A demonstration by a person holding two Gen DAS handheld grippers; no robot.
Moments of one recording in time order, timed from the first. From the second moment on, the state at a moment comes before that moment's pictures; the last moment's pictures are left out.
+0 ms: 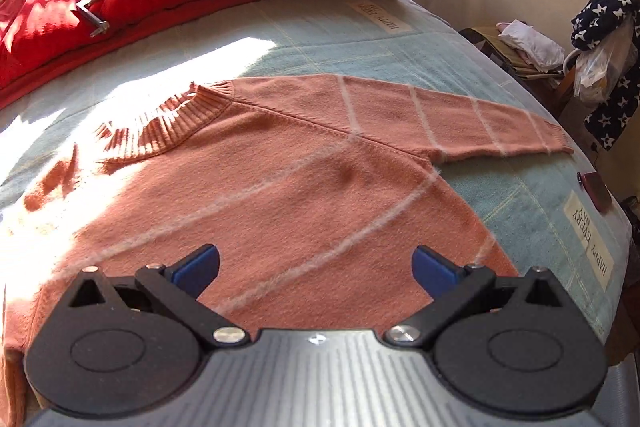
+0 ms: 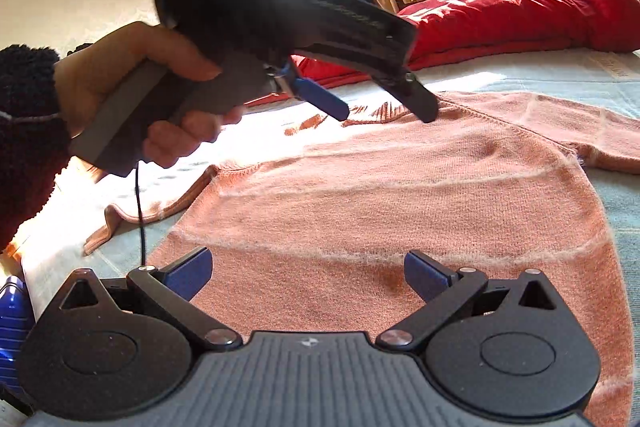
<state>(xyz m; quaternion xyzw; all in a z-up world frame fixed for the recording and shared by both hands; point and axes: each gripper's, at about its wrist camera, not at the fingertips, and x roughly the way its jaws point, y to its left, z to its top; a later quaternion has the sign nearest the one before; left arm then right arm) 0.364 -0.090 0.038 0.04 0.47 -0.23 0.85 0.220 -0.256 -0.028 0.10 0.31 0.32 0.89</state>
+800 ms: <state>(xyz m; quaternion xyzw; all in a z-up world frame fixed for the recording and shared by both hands) 0.145 0.013 -0.056 -0.02 0.45 -0.13 0.89 0.229 -0.225 -0.060 0.03 0.36 0.29 0.89</state>
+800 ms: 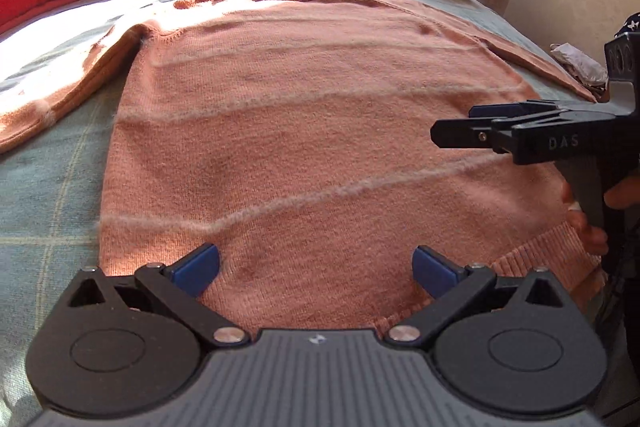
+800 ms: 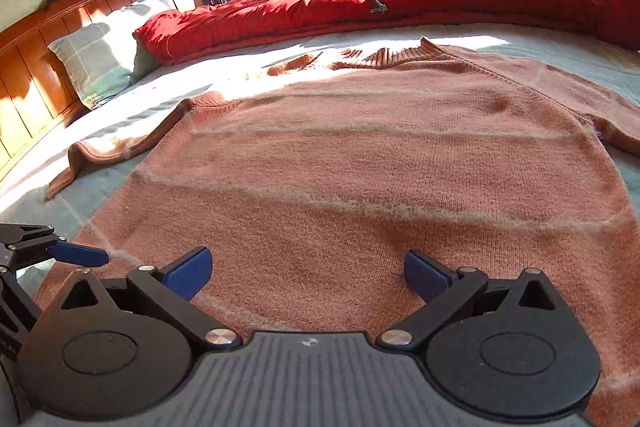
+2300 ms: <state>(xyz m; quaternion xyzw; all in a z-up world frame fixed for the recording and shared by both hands) 0.159 0.257 -0.028 -0.43 0.26 0.06 0.86 0.218 -0.195 -0.072 -0.08 0.34 0.25 0.90</state>
